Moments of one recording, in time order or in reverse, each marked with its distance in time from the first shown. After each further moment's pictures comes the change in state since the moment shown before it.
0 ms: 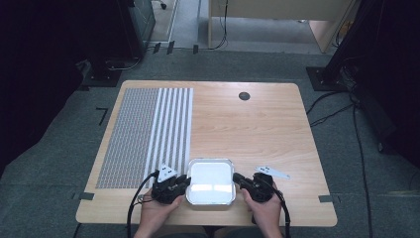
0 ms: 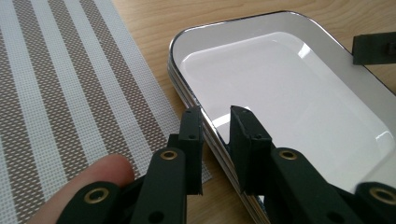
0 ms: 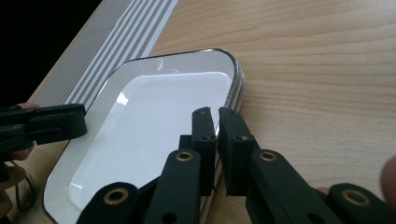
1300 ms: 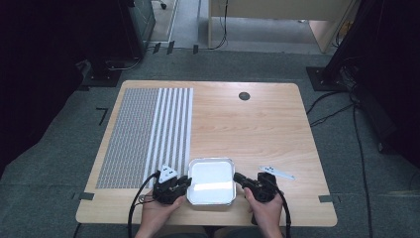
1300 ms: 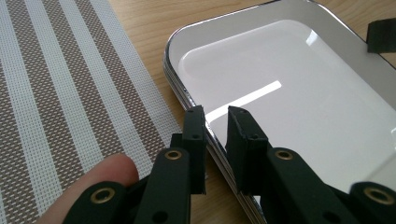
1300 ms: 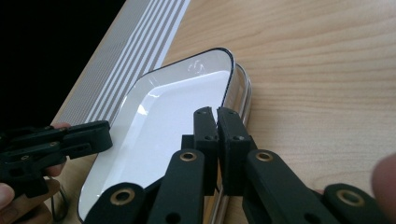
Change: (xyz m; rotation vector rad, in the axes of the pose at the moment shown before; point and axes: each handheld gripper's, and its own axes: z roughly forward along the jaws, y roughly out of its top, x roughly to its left) left arm -0.002 -0.001 0.002 0.002 -0.007 0.003; right arm -0.002 0.003 -0.008 -0.028 0.052 0.090
